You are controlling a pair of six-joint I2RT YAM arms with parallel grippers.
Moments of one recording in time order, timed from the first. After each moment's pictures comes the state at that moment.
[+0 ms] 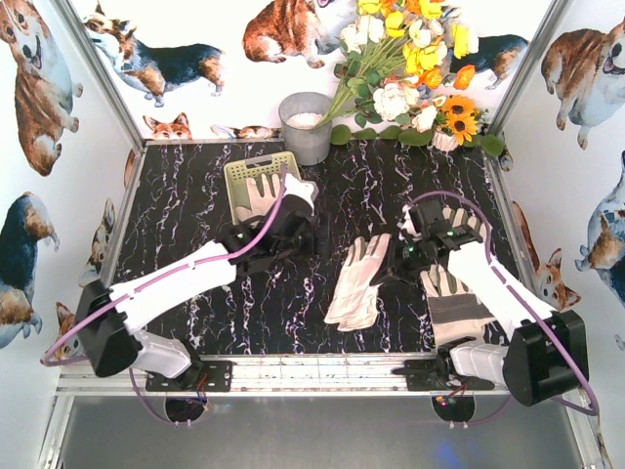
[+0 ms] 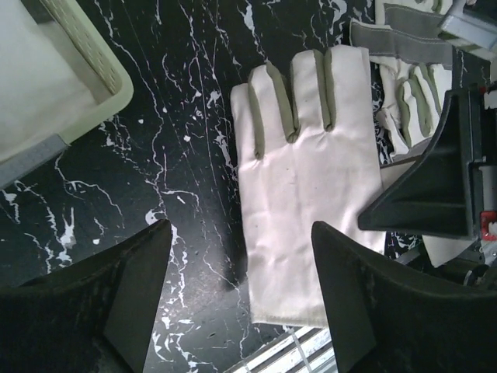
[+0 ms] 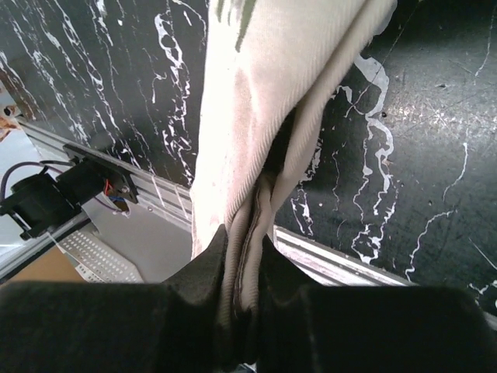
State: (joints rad) left arm -0.89 1.40 1.17 -0.44 -0.16 -0.64; right arm 0.29 1.20 0.84 -0.79 -0.53 0.58
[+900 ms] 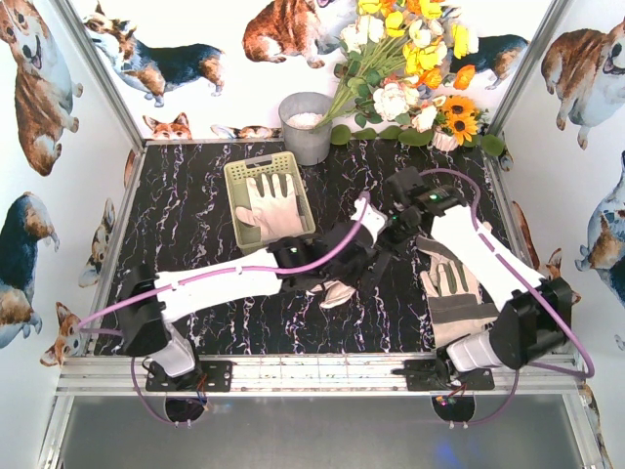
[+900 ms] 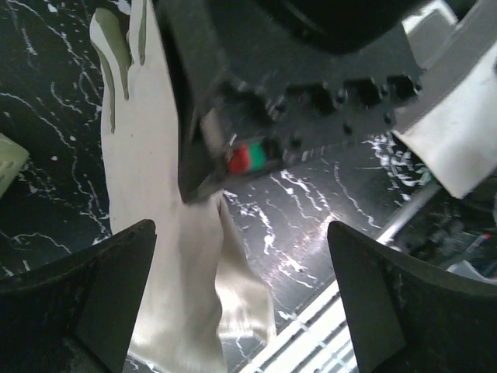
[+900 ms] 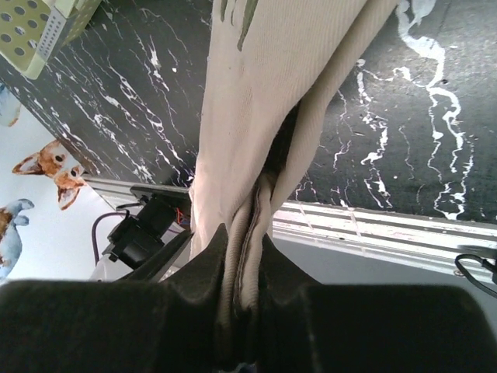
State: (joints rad) left arm -1.16 1.60 1.39 -0.49 -0.22 -0.44; right arm 0.40 1.40 1.24 -1.03 -0.38 0.91
